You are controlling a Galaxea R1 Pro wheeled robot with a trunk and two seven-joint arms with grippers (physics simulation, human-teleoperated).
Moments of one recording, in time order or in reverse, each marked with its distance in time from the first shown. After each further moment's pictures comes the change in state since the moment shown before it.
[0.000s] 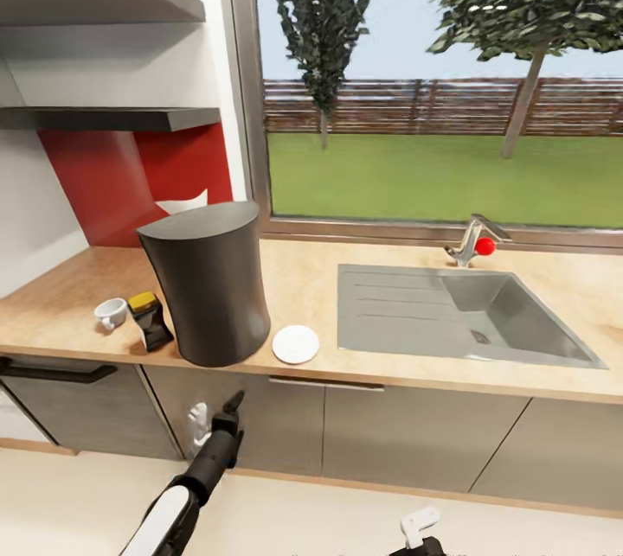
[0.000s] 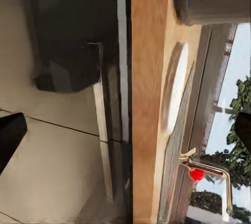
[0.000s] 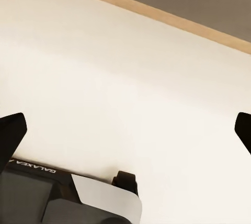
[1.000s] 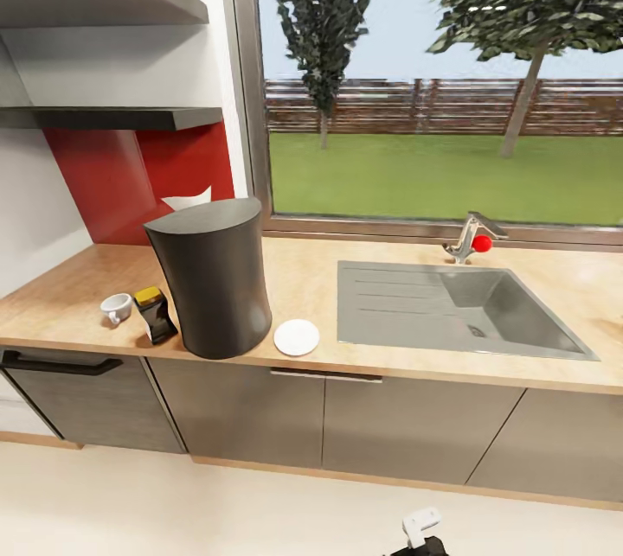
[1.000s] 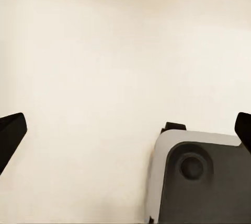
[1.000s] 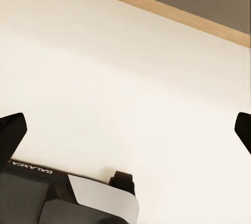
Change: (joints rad) left arm 0.257 0.146 0.021 0.812 -1.258 -0.419 0.061; right arm 0.000 -0.005 -0.001 0.000 0.000 -0.003 -0.005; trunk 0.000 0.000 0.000
